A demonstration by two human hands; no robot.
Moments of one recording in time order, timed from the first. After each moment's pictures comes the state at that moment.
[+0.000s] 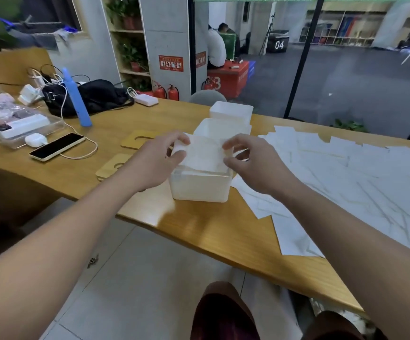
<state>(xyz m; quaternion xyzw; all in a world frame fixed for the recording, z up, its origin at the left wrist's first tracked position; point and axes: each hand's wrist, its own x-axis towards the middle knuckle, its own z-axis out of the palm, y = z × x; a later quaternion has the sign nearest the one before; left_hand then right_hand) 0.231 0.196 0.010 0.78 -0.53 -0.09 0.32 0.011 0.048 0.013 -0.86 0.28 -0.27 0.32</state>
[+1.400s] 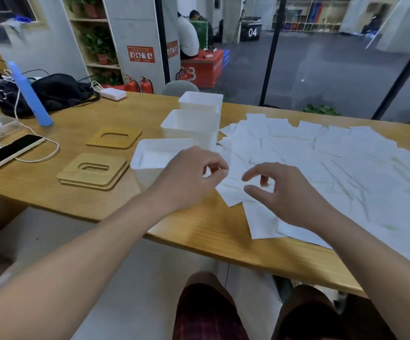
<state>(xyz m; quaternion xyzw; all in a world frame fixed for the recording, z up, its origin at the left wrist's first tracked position) 0.110 0.154 -0.008 0.66 -0.67 -0.07 0.34 -0.121 0.046 -0.022 -0.89 0.32 -0.23 0.23</state>
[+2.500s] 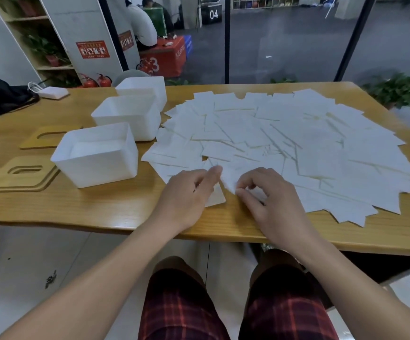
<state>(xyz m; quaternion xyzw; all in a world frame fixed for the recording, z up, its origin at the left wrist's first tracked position) -0.041 0.133 -0.078 0.68 -0.61 -0.18 0.36 -0.252 0.074 -0.101 -0.83 0.35 -0.37 0.23</state>
